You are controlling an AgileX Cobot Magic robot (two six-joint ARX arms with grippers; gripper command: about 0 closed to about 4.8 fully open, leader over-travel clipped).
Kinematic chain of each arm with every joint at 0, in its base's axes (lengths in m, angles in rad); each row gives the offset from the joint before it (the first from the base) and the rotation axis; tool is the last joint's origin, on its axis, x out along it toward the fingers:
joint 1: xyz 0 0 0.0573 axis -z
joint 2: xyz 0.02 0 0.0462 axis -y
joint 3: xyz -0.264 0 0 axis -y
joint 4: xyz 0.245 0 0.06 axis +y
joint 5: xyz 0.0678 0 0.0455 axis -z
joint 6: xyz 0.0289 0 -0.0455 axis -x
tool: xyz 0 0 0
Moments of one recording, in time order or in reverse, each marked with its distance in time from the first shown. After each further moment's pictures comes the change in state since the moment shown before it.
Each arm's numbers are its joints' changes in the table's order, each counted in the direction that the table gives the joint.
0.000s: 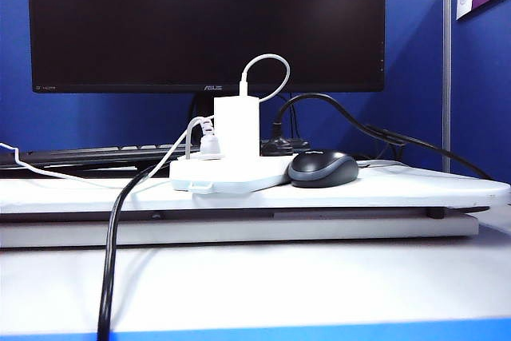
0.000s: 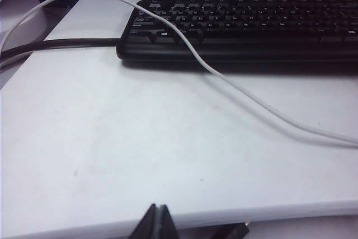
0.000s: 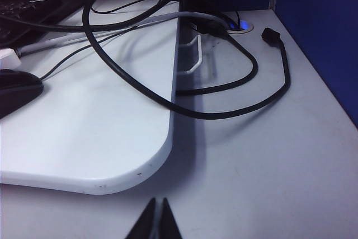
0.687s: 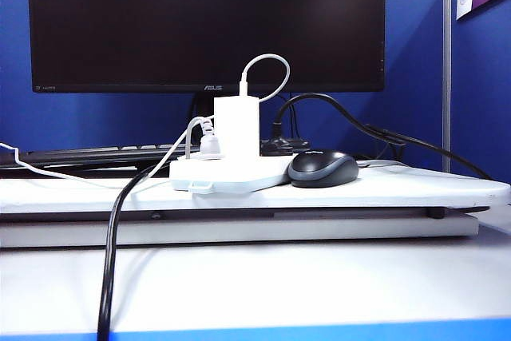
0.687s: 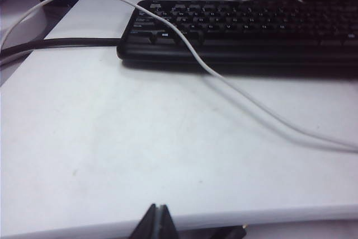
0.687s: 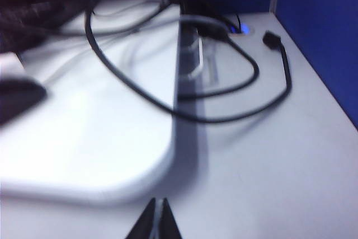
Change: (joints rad) left arm 0.000 0.000 0.000 -0.010 0.000 0.026; right arm 0.000 0.000 0.000 -0.023 -0.003 -0.018
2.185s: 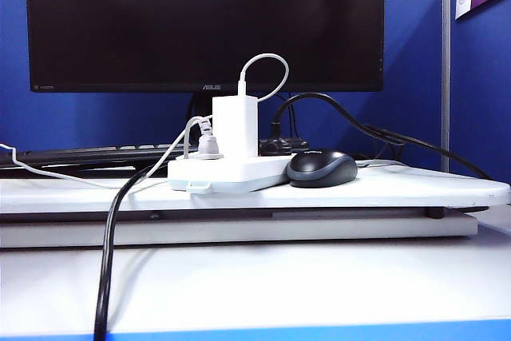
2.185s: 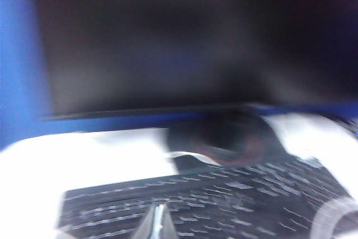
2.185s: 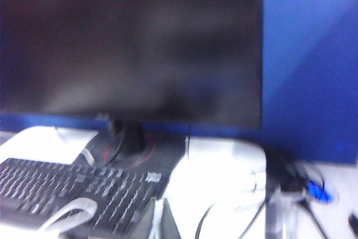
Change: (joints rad) left arm 0.005 -0.859 0.917 -0.019 0.278 -0.022; right arm -0.002 -0.822 0.963 -0.002 -0.266 -0.035
